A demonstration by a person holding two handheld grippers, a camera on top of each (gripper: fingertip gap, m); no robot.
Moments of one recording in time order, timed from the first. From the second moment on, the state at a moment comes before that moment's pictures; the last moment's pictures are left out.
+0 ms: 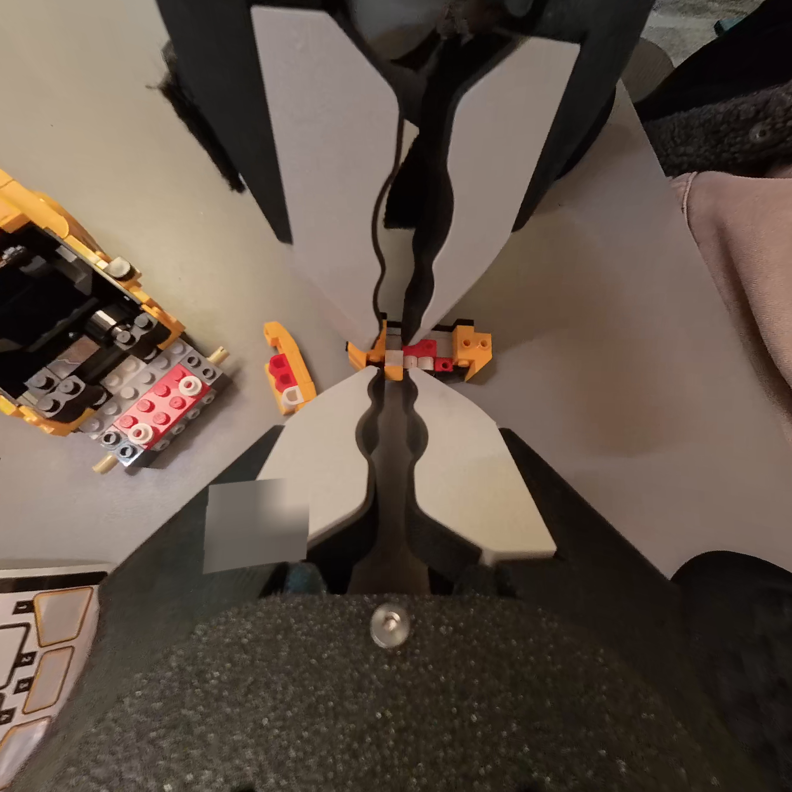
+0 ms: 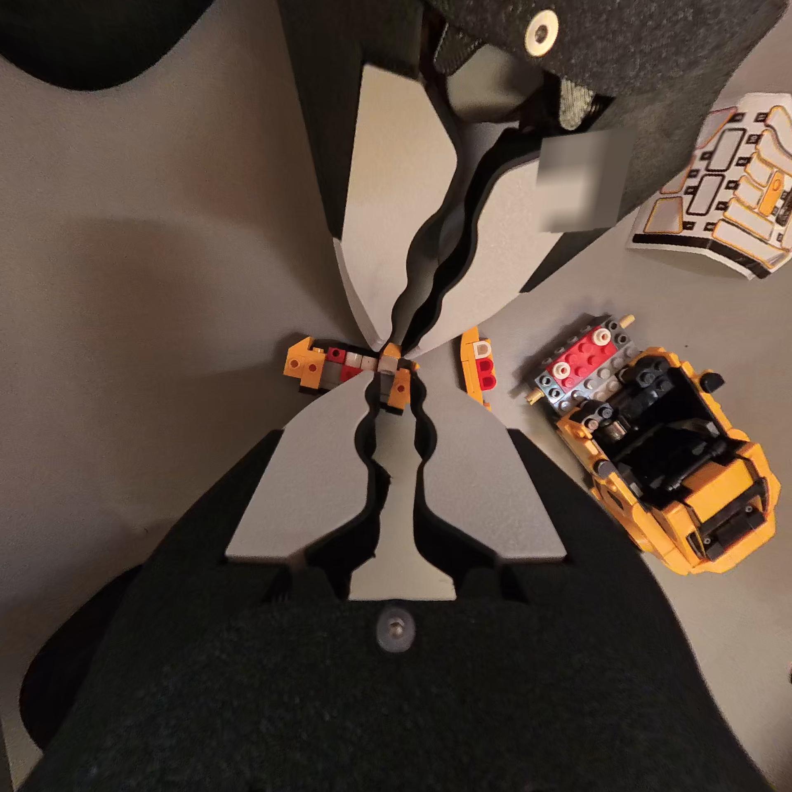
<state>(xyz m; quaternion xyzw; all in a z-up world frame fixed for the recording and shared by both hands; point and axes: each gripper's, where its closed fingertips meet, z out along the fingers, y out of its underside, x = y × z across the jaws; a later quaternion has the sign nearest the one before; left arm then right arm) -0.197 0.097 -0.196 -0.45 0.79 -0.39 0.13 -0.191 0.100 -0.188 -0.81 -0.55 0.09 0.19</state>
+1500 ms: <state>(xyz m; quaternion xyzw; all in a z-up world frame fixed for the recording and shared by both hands) -0.194 0.100 -0.196 -0.42 0.81 -0.36 0.17 -0.193 0.099 -0.195 -0.84 -0.50 0.10 0.18</state>
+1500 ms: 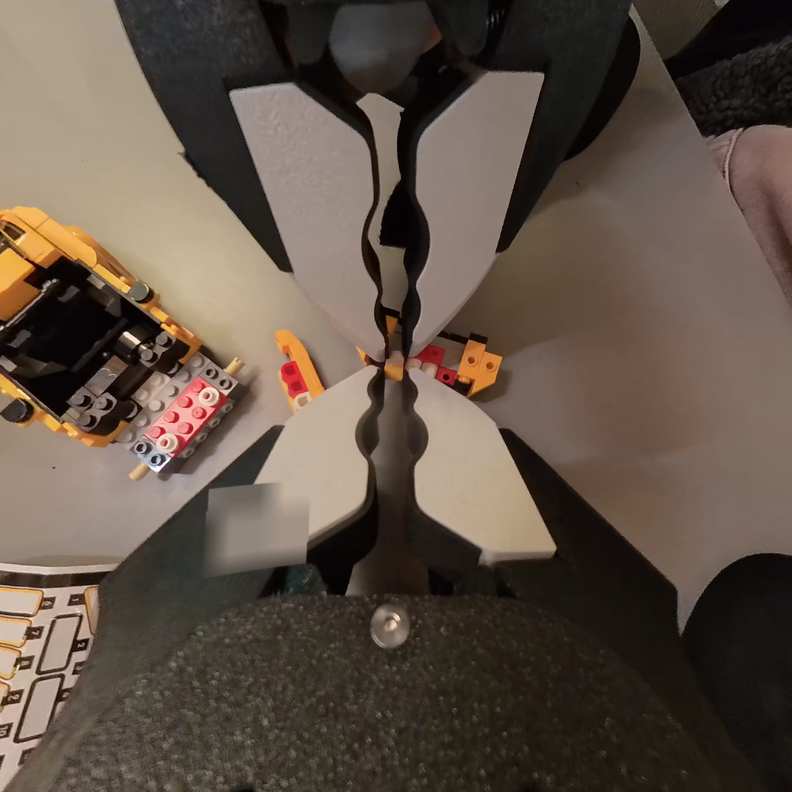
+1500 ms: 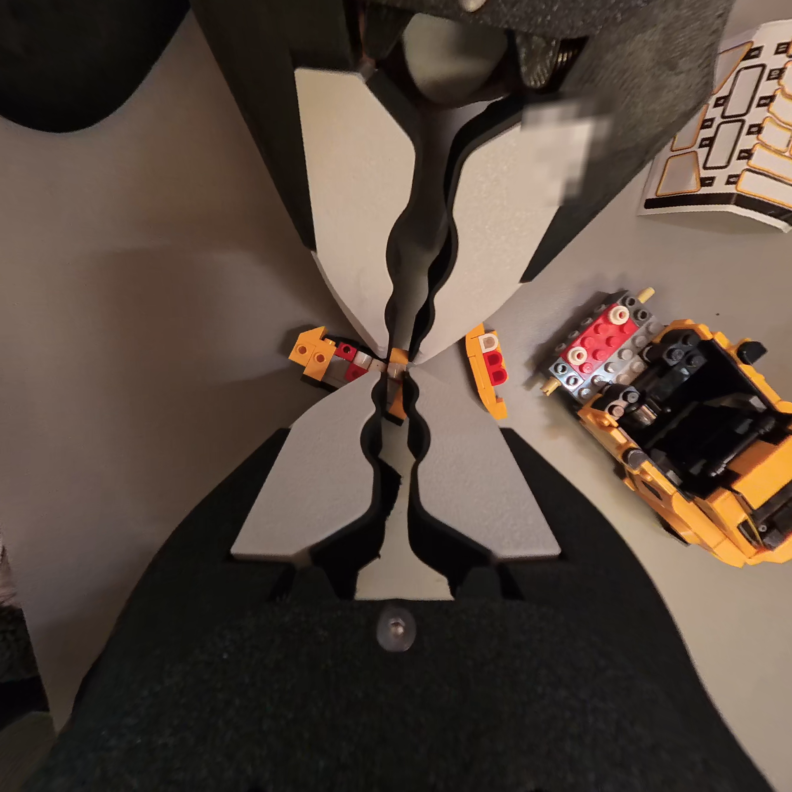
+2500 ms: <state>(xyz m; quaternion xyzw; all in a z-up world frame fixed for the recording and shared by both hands) -0.184 0.092 -0.196 -0.40 0.81 -0.37 0.22 -0.185 0.094 -0.198 -0.91 -0.38 0.05 0.18</state>
